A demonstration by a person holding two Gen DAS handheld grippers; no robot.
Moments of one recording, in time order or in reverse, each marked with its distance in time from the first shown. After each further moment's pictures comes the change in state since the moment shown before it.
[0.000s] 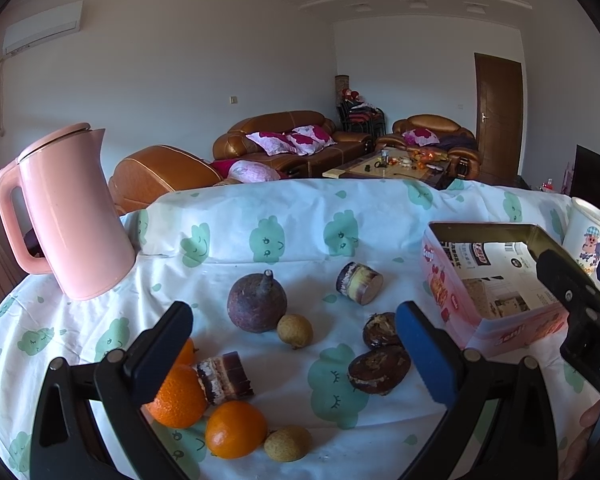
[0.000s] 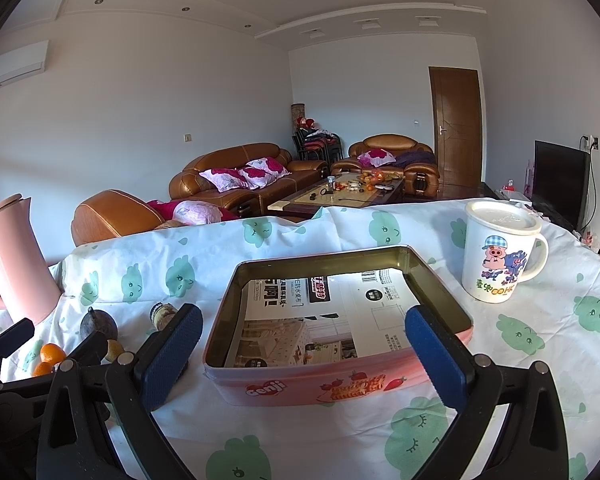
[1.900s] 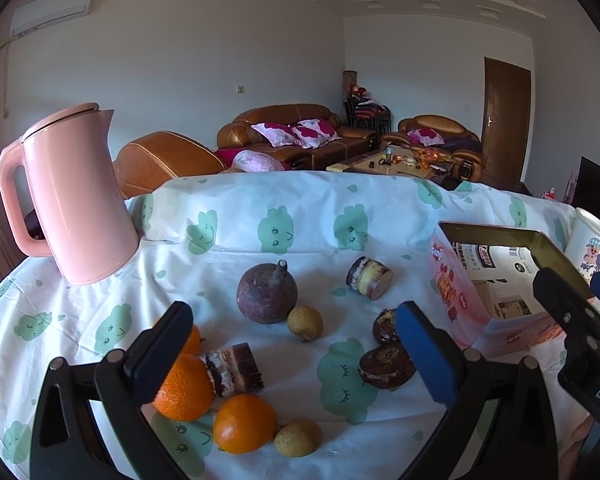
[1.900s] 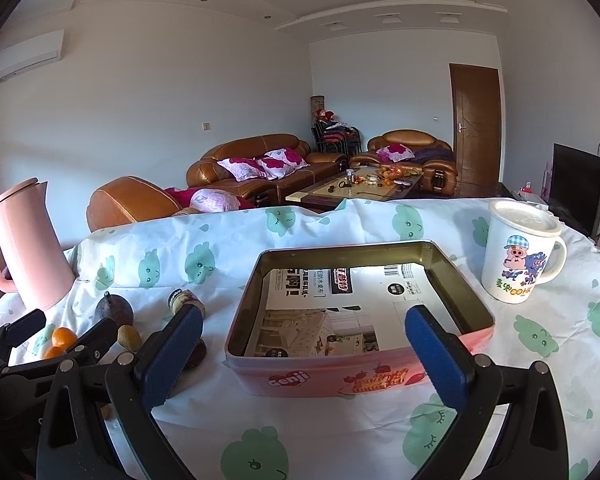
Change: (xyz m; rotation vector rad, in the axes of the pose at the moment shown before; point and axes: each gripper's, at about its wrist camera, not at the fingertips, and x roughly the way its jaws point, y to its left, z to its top) left arm 0.003 0.011 -0.001 -0.045 0.037 -0.001; right arm 0.004 0.012 -0.003 -0.039 0.046 0.062
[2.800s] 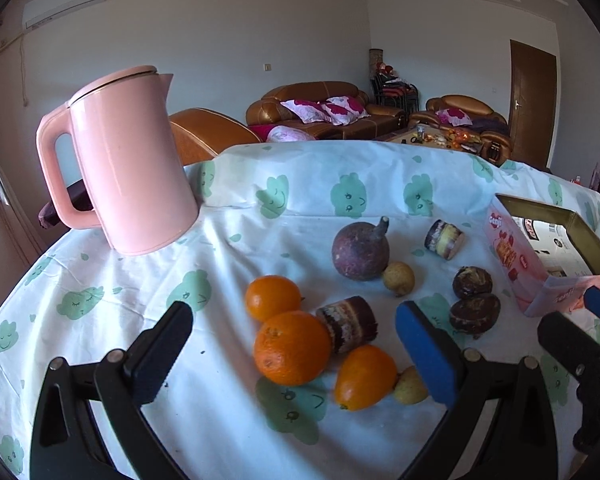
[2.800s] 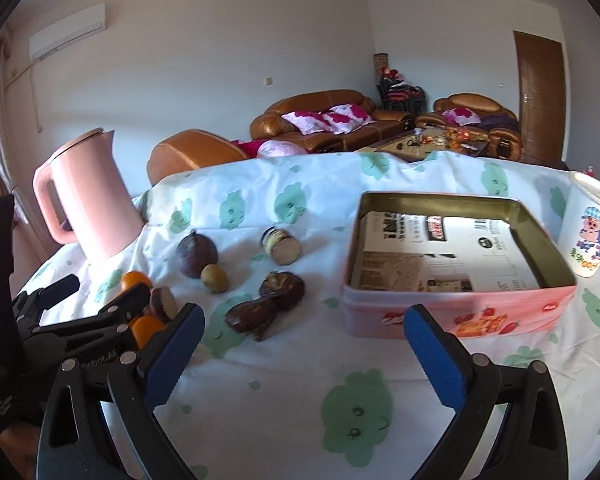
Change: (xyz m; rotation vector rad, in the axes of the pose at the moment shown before) left arm -0.006 0.066 -0.015 -0.020 0.098 0.100; right arm -0.003 0.051 -0.021 -0.072 0.193 0.267
